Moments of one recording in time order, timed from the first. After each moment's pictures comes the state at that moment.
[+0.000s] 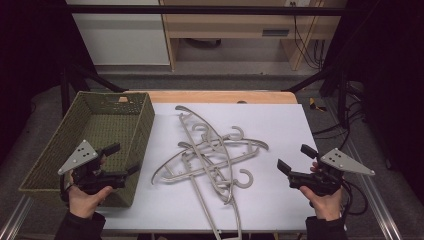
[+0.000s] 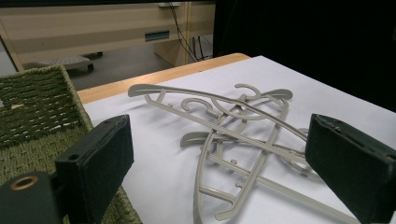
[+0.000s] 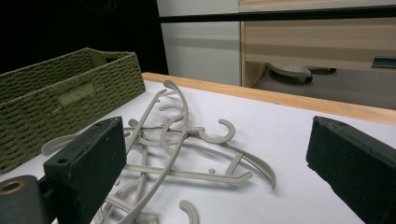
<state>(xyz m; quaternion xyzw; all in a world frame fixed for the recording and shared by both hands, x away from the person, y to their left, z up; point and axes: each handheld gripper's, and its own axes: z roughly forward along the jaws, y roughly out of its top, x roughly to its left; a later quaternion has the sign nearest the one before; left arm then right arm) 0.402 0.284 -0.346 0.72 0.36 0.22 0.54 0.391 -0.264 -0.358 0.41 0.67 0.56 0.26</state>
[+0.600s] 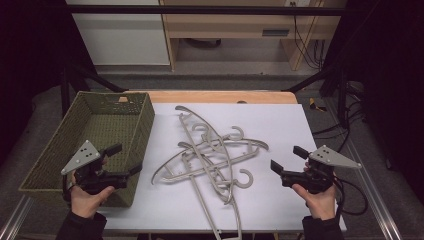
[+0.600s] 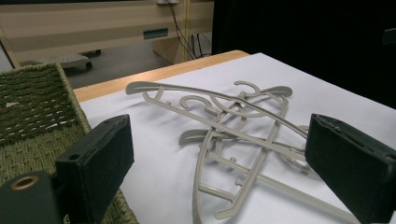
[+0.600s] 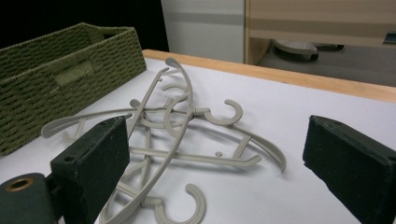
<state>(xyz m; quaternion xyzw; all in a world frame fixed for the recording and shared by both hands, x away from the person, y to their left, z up) 0.404 0.282 -0.349 0.73 0.36 0.22 0.54 0.400 -0.248 -0.360 0.43 0.70 0.53 0.23</state>
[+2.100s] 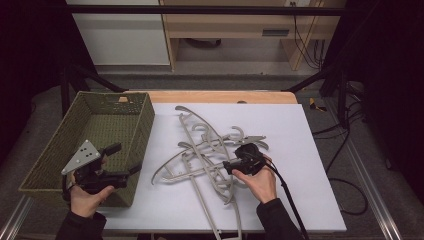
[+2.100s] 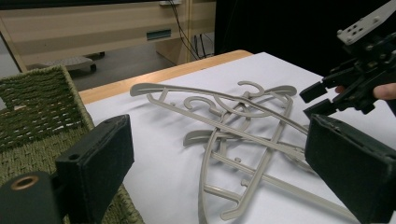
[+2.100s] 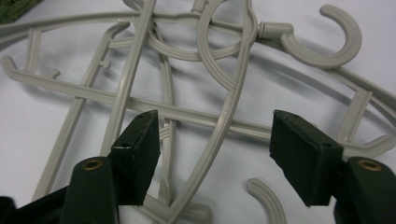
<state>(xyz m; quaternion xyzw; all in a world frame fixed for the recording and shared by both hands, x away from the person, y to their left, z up) 0.404 0.282 -0.348 0.73 0.35 0.23 0.54 0.480 -0.119 -0.412 0.45 0.82 0.33 0.15</state>
